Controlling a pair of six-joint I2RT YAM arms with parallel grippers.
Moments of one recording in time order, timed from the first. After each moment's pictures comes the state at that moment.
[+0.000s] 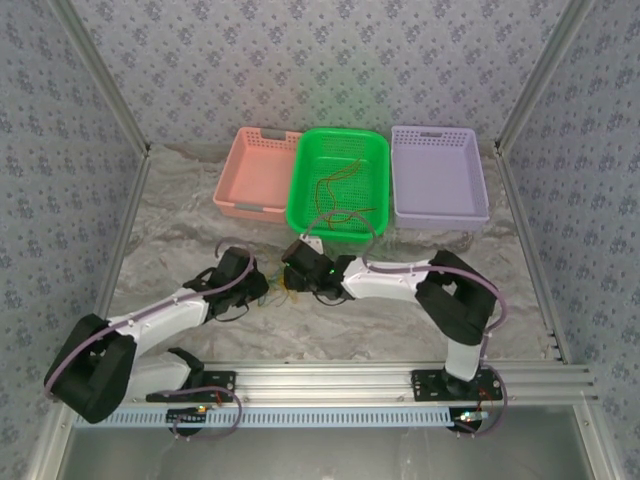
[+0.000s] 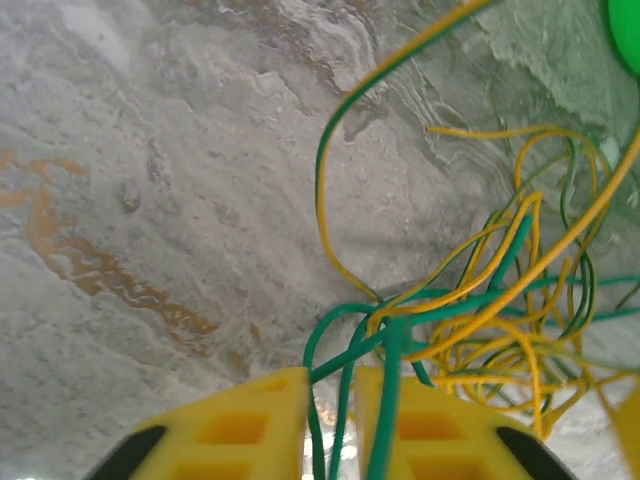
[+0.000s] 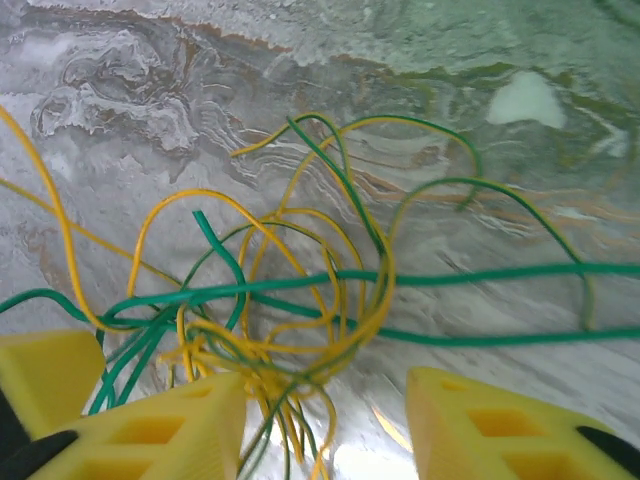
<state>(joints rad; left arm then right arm) -0.57 1.19 0.45 -0.18 -0.02 -0.92 1.02 1.83 1.12 -0.21 0.19 0.86</state>
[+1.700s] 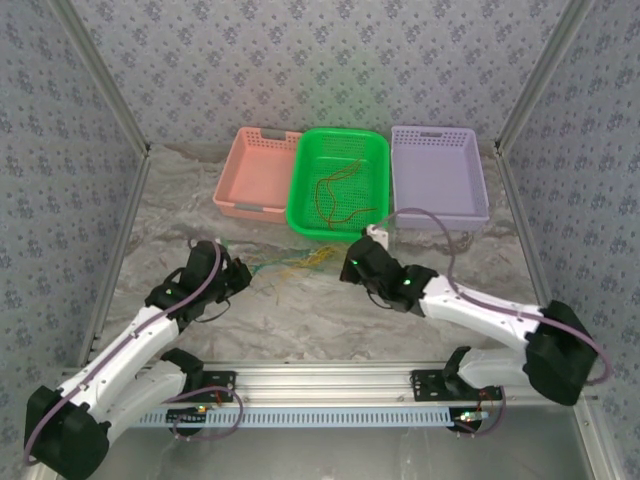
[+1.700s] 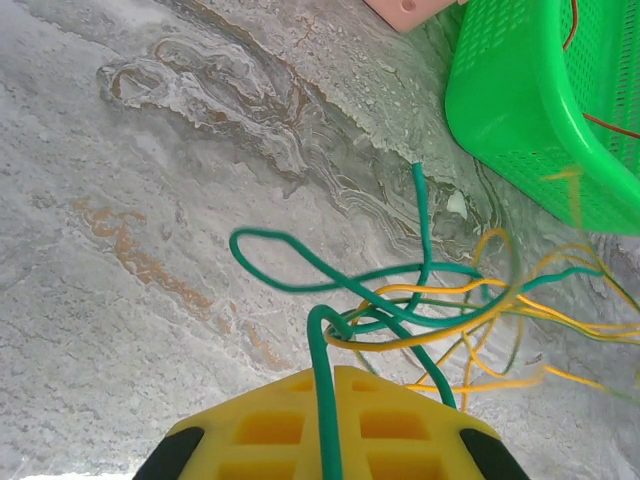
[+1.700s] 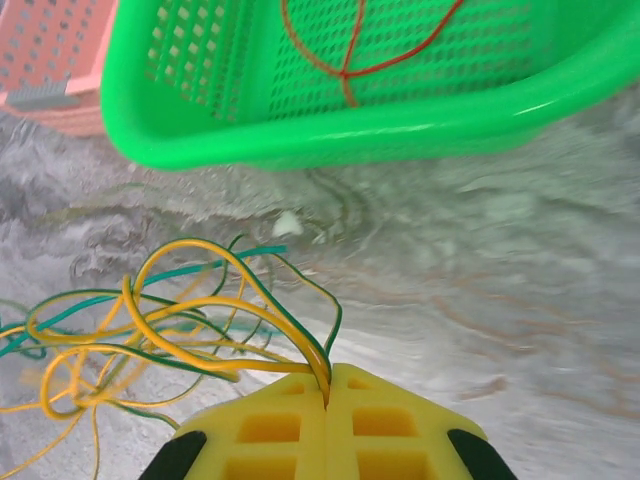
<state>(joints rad) -0.48 0.84 0.56 -0.51 0.02 -0.87 0.88 1.21 0.75 -0.28 0.31 0.88</state>
